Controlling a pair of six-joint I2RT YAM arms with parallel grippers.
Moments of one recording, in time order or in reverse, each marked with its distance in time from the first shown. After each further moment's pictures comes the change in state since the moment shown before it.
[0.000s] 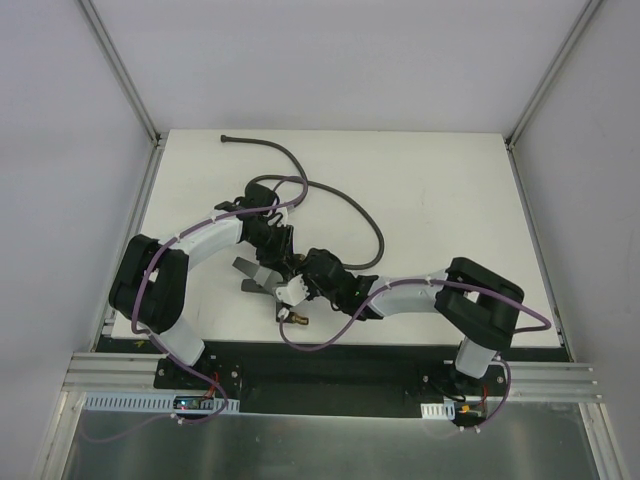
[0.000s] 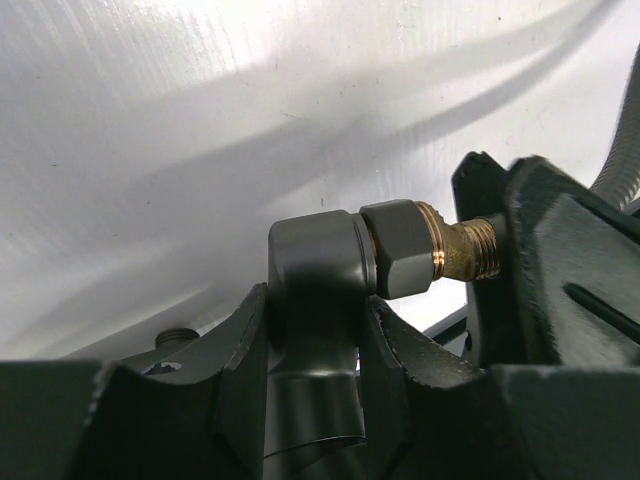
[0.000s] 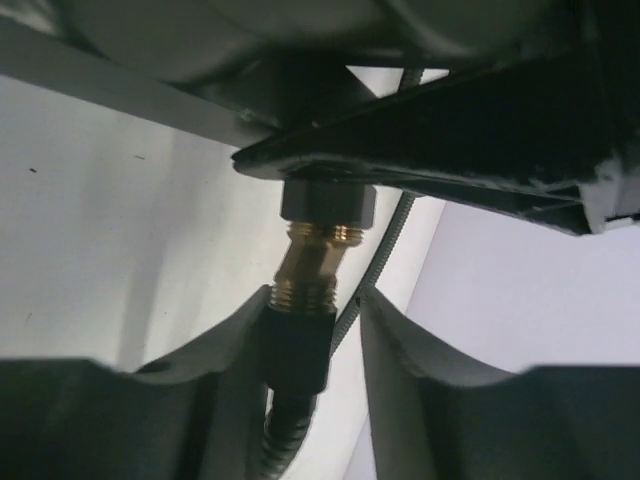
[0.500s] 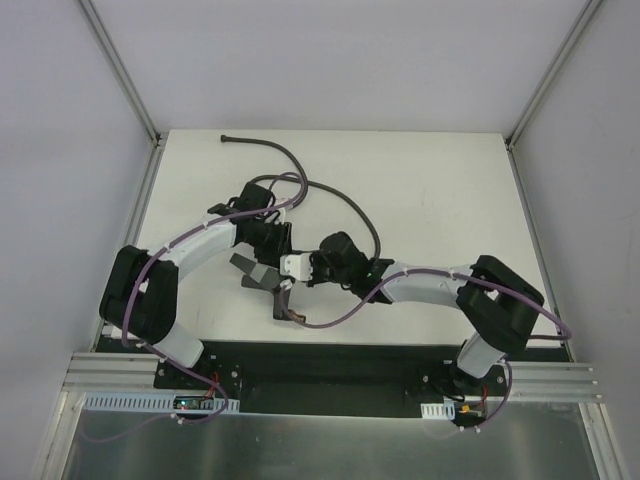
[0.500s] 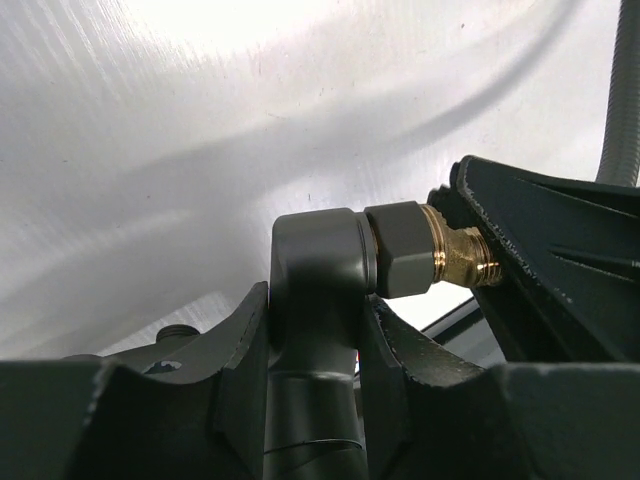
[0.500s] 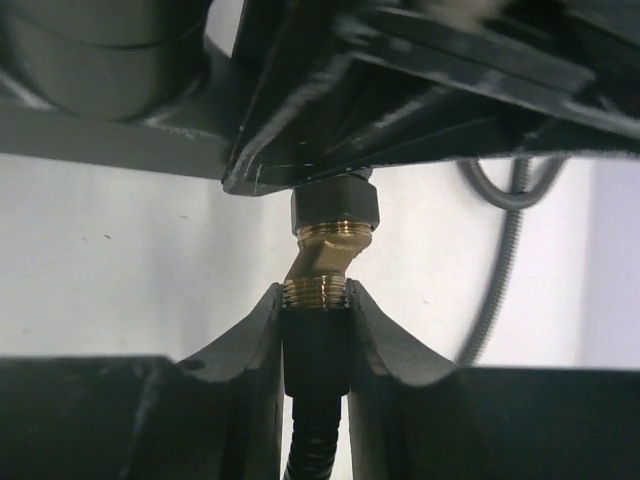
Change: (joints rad) left arm 0.001 -0.059 -0.019 0.014 0.008 0.008; right arm -0.082 -0.061 0.034 -0.093 -0.249 0.332
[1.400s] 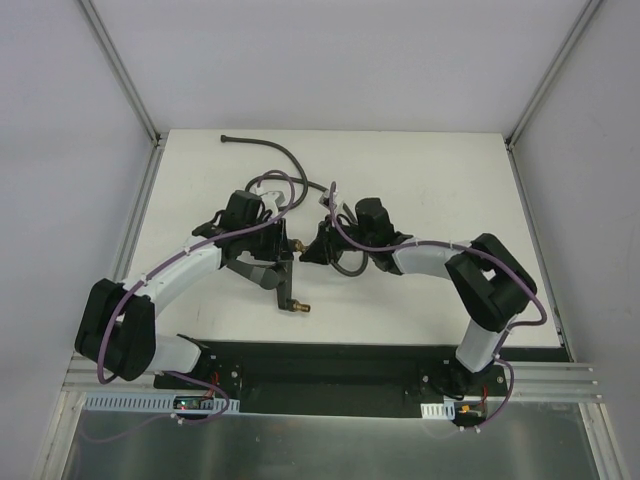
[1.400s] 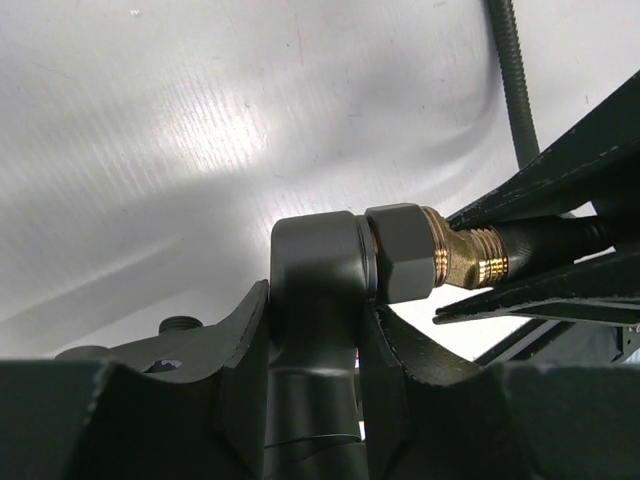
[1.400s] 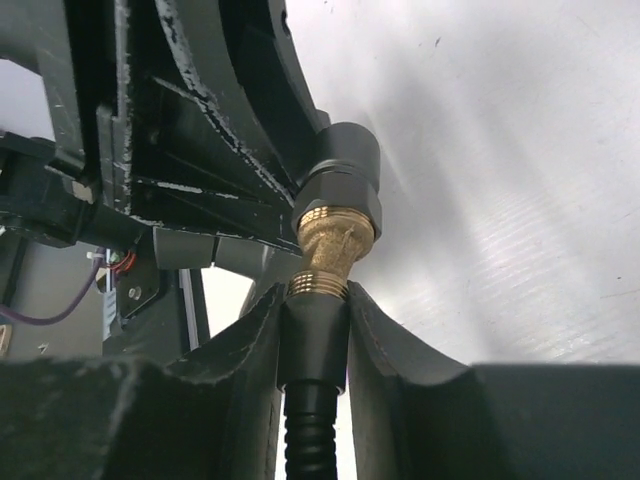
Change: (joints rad) left arm -0.007 -0.237 -0.171 0.249 -0.115 -0.011; right arm -0.351 0.101 0.055 0.263 -0.824 1.277
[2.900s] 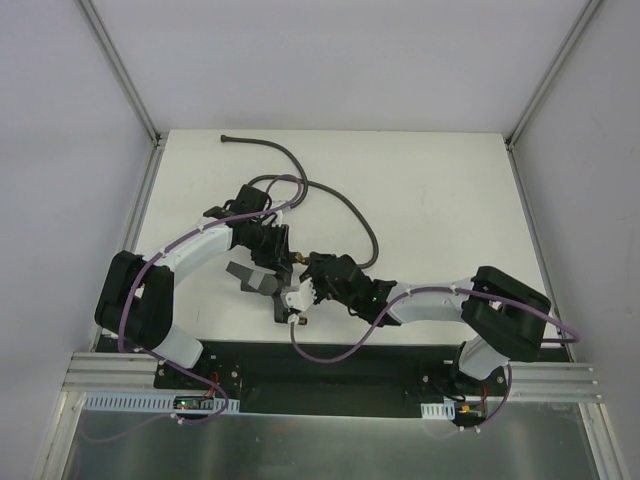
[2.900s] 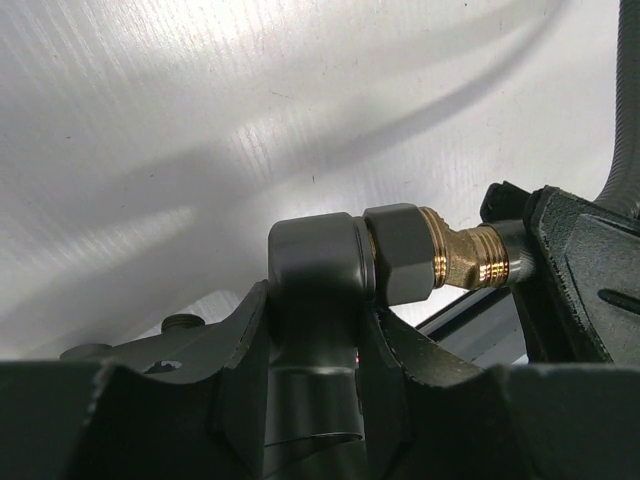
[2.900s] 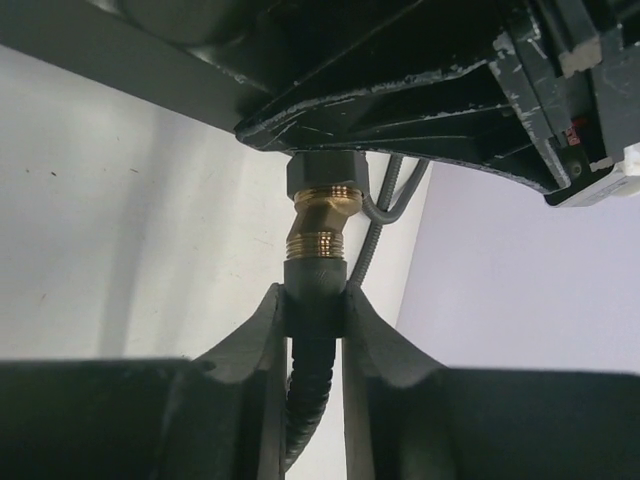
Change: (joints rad) left arm 0.016 0.178 0.132 -0.245 0.118 0.029; right arm 0.430 -0.174 -0.212 -0.047 0.945 -1.633
